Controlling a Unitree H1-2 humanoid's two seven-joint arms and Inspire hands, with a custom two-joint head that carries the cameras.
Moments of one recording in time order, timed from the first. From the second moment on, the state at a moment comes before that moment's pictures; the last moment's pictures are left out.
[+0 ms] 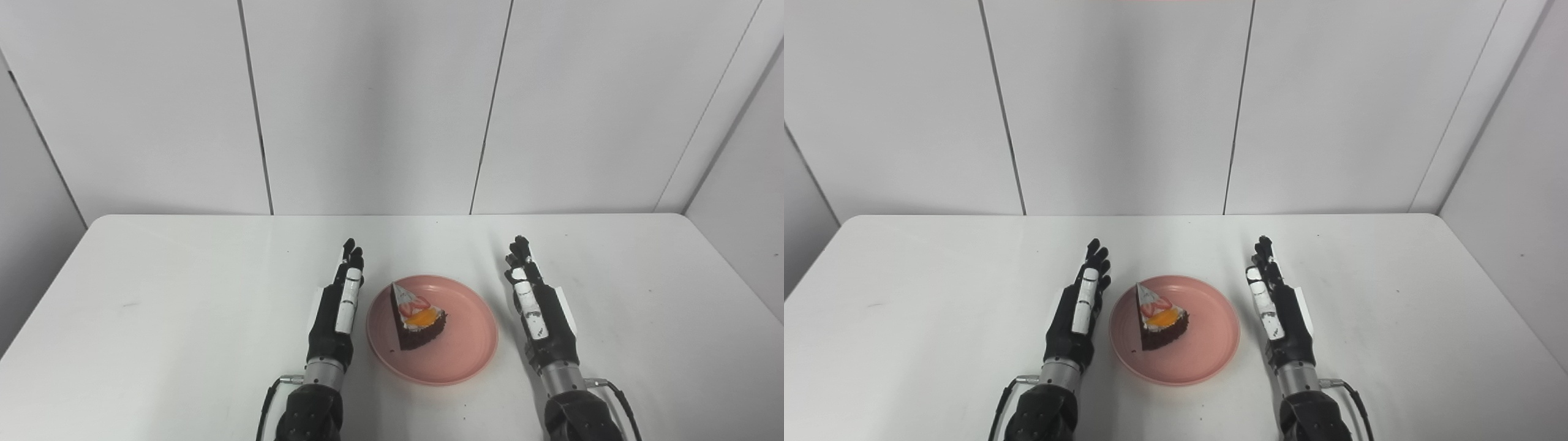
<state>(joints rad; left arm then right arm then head) -0.40 -0.21 -0.07 0.48 -0.01 -0.18 0.06 -0.29 -0.11 -0.08 0.21 0.10 -0.16 0.04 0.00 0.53</state>
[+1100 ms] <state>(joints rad) -0.41 -0.22 -0.05 0.51 -0.02 -0.23 0.09 -0.29 -0.11 -0.07 0.23 0.06 -0.15 0.02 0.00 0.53</state>
